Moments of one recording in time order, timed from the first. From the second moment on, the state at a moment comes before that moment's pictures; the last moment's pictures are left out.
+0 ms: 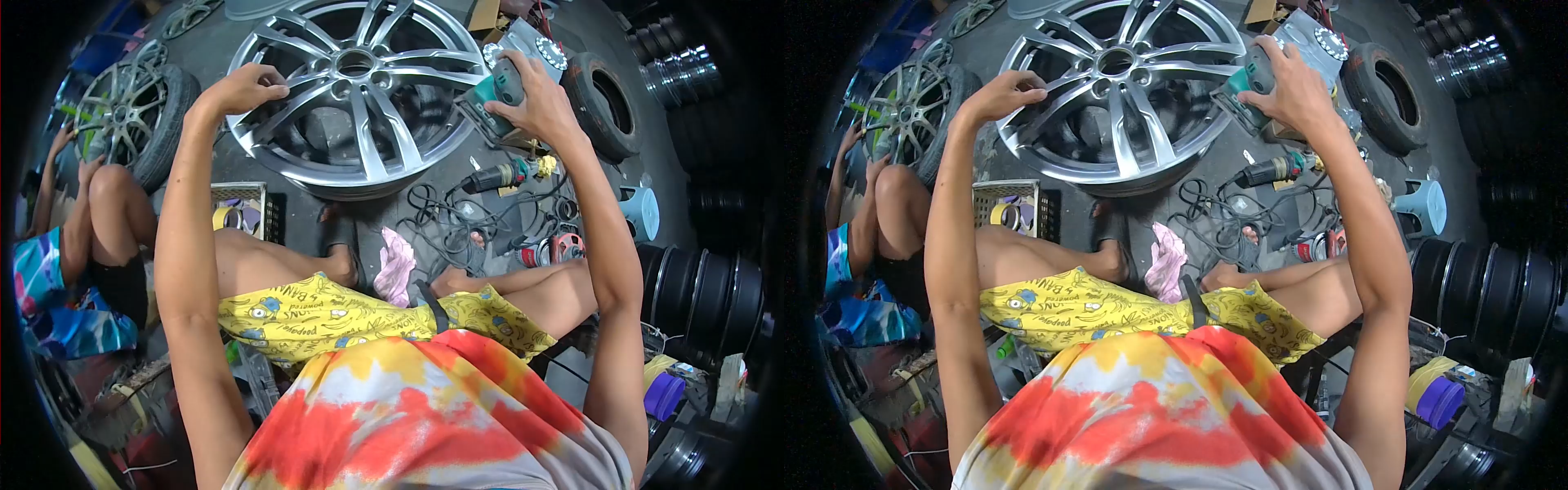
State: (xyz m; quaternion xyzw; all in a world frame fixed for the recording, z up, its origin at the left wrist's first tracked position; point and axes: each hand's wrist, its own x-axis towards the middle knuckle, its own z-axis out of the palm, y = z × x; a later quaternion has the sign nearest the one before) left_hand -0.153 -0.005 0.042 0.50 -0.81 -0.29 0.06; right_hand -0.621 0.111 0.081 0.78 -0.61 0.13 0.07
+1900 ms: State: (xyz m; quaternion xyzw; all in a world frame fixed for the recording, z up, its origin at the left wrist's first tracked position) left_hand -0.042 0.037 0.016 0.69 -0.58 -0.44 0.00; right_hand -0.613 0.105 0.122 0.91 -0.40 -0.04 -0.08
